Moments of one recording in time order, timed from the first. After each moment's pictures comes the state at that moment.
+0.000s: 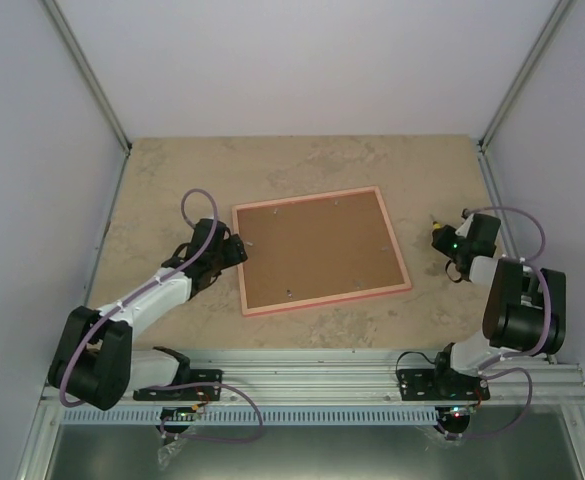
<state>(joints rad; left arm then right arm) -0.37 1.25 0.59 -0.13 -0.13 -0.62 -0.24 1.55 0.57 0.26 -0.31 0.39</state>
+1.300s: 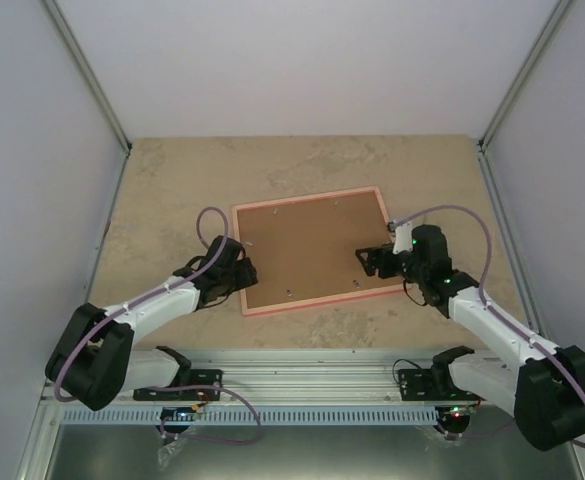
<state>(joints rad) -0.51 1.25 0.52 -0.21 -0.04 -0.76 0.33 1.05 0.49 -0.05 -0.27 0.27</state>
